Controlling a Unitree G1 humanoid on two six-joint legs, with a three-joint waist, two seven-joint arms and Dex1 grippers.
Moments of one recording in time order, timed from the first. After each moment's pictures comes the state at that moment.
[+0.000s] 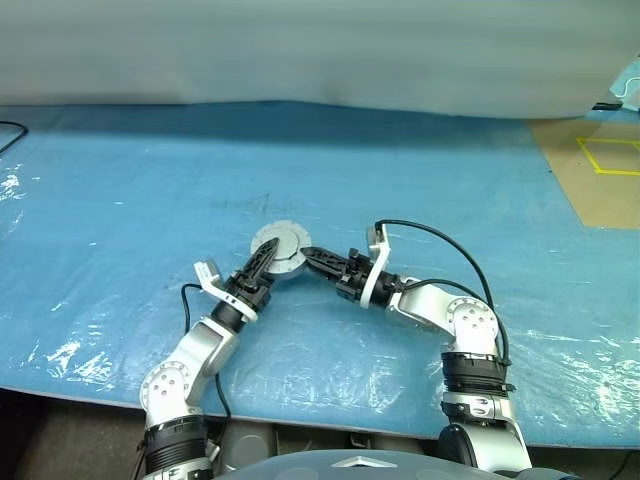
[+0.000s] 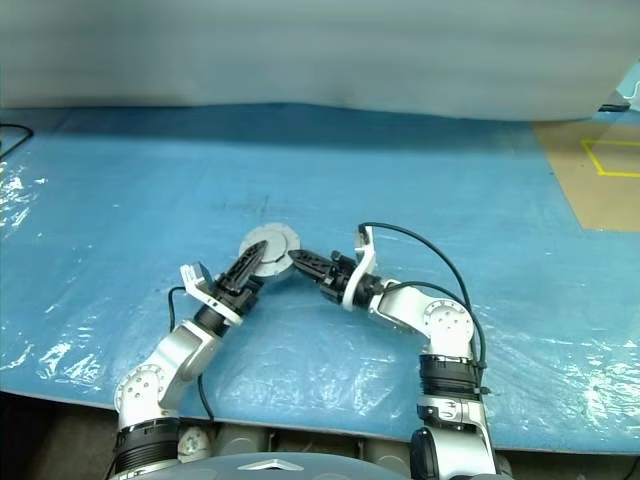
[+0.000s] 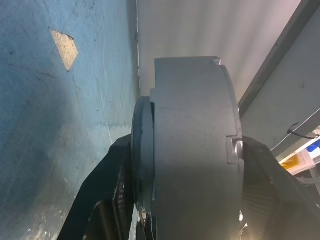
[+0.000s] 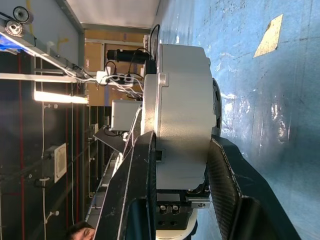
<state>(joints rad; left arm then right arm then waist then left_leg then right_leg) -0.04 -0.07 0.34 -0.06 -1.54 0.87 -0.13 -0.34 -0.03 -0.19 0.04 1.45 1.18 -0.05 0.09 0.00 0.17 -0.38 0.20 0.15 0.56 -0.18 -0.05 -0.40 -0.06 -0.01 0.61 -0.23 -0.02</state>
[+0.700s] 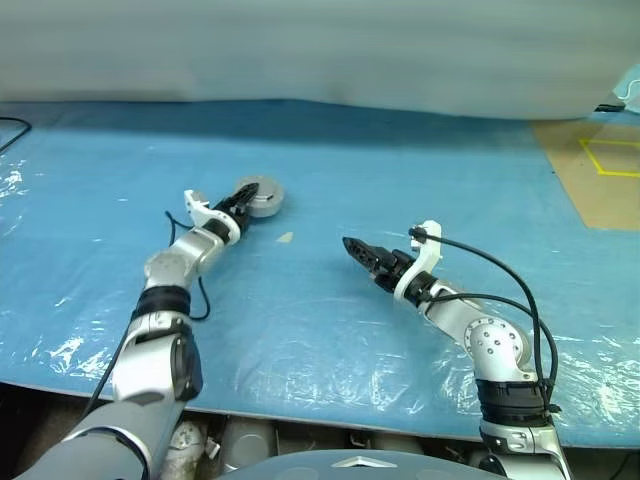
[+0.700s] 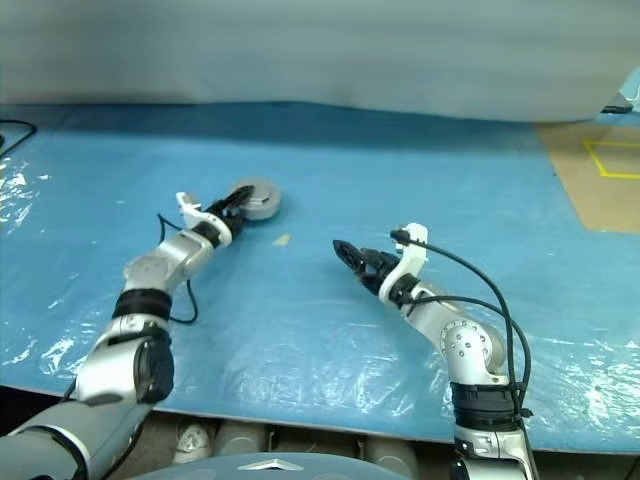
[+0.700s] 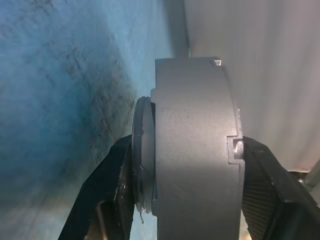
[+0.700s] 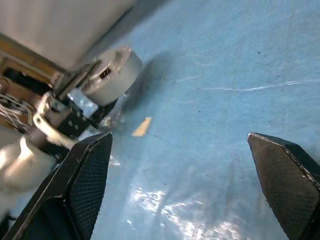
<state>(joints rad) -0.82 0.24 0.43 0.91 -1.16 0.64 -0.22 -0.17 -0.22 -0.06 -0.21 0.86 0.75 0.18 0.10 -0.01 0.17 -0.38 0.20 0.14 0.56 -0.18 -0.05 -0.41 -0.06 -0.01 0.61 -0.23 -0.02</state>
